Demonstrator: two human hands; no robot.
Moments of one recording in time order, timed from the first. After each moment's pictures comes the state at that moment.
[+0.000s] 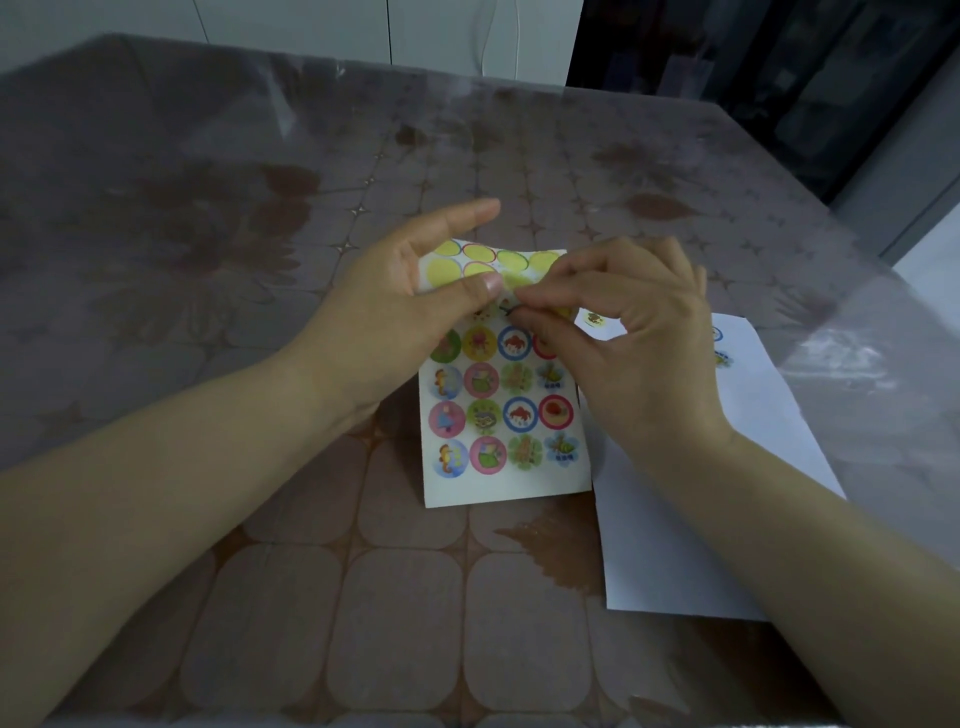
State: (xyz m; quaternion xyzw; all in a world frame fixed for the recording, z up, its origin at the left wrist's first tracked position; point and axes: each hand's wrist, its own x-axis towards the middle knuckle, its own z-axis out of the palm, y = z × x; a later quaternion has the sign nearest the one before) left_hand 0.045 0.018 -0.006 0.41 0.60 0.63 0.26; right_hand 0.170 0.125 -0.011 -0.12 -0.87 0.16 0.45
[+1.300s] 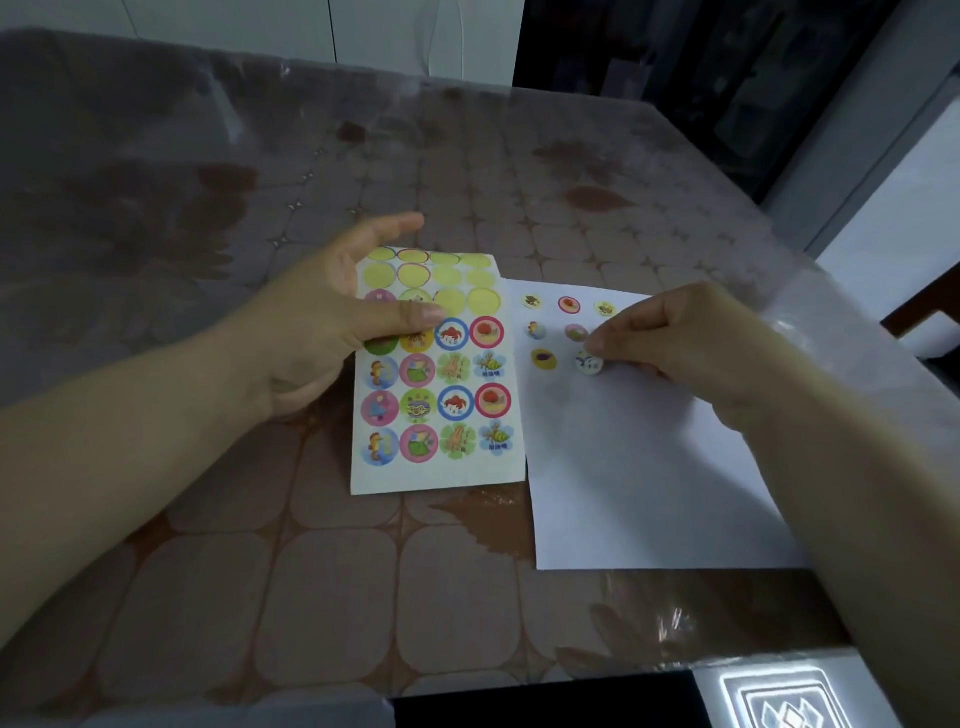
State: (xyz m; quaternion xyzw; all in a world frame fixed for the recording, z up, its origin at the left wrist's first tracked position) left_hand 0.045 0.019 -0.006 0.34 0.59 0.61 0.40; right_hand 0.234 0.172 0.009 -0.41 -0.78 0.44 0.15
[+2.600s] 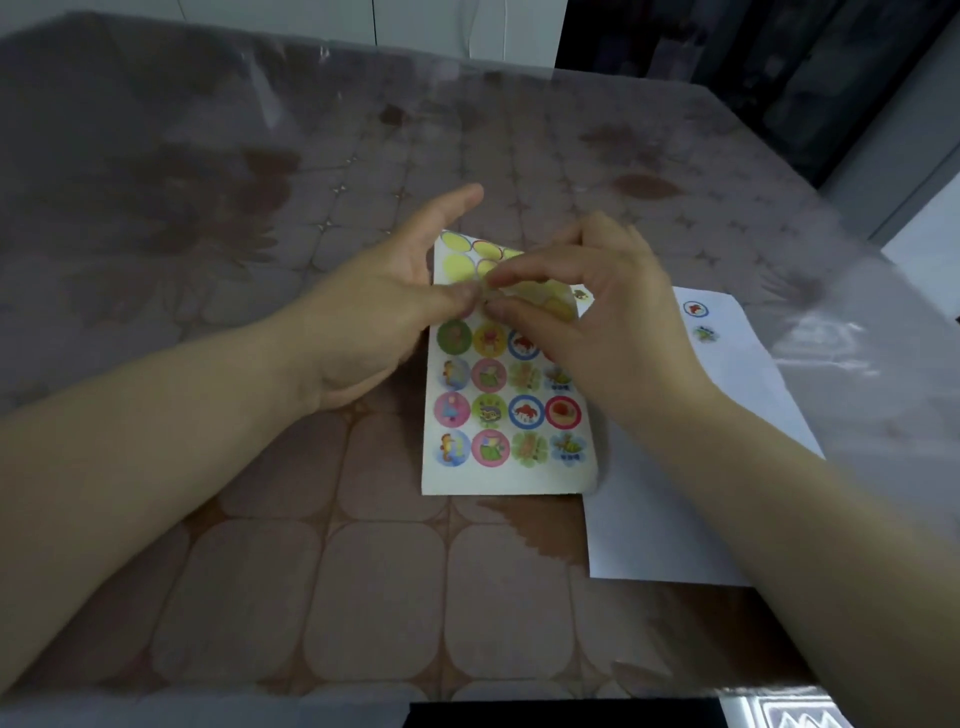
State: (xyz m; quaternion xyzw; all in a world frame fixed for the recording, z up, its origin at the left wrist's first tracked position) left_hand 0.047 0.020 -0.012 0.40 0.53 0.63 0.41; right_hand 0.169 0.129 -0.014 -0.14 -0.89 0.21 0.37
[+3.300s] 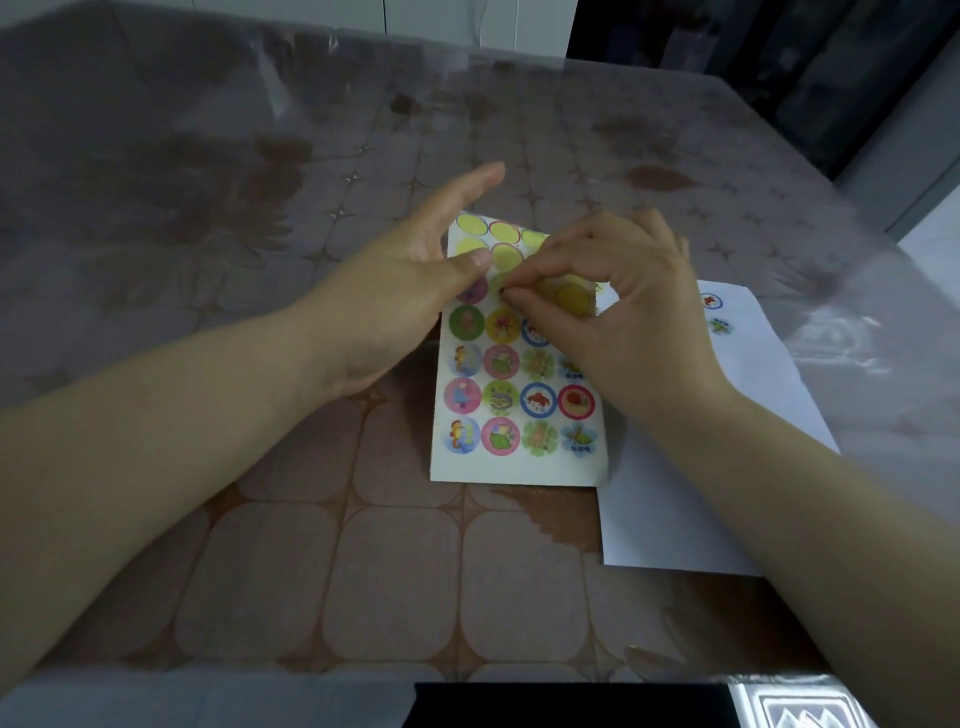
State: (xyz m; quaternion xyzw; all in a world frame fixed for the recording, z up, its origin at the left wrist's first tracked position) left_hand 0.045 0.017 -0.011 0.44 0.59 0.59 0.35; right_hand 0.174 0.127 -0.016 -0.12 -0.89 0.17 0.40
